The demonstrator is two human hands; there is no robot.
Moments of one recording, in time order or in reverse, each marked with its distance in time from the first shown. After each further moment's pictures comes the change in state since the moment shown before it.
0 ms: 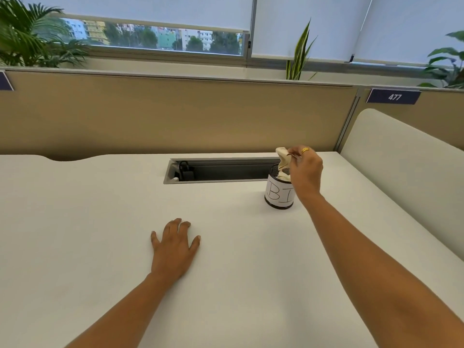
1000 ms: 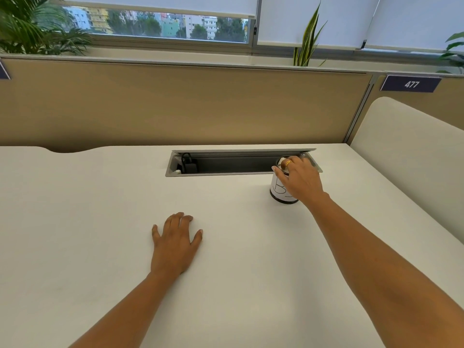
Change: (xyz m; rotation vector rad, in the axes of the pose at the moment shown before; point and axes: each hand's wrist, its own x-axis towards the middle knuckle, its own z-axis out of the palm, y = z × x) left_hand 0.001 -0.003 0.006 0.040 0.075 -0.009; right_hand -0.006 0.044 0.032 -0.499 -0.402 -0.261
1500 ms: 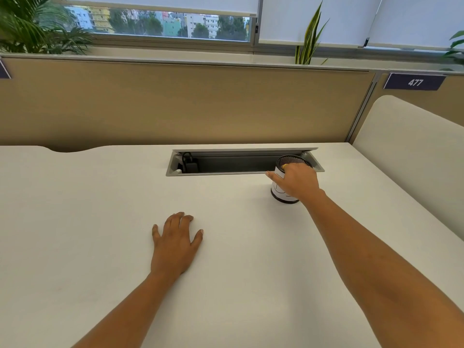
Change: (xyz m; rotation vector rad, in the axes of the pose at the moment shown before) left_hand 0.000 0.000 0.000 0.002 0.004 0.007; right_hand 0.005 -0.009 -0.001 -0.107 -0.183 0.036
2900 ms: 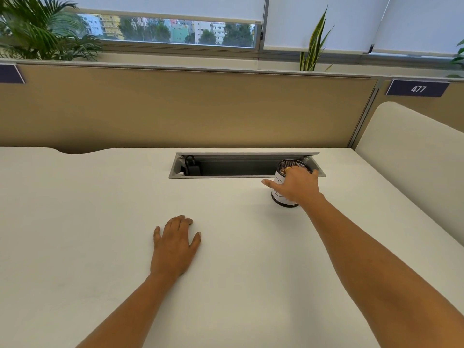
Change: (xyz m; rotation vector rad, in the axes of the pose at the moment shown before) left_hand -0.001 -0.002 0.003 -0.011 0.056 -0.003; right_hand -0.007 -0.001 -0.007 0.010 -0.071 0.058
